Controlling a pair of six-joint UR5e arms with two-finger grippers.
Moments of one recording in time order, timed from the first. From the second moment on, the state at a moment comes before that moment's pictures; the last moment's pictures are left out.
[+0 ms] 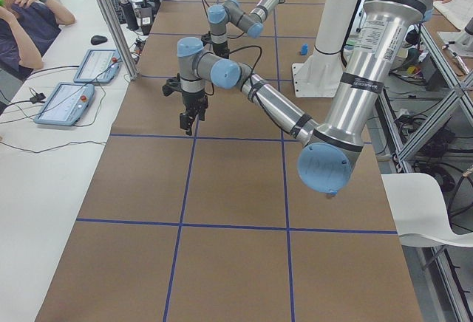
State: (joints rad) left arm -1.12 -1.88 -1.89 -1.31 -2.08 -0.19; right arm 0.59 -0.63 1.26 -1.50 2.02 1.56
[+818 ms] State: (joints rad) left arm -1.12 -1.88 -1.88 -1.31 -2.08 -0.19; right arm 0.59 -0.63 1.26 -1.49 2.02 1.56
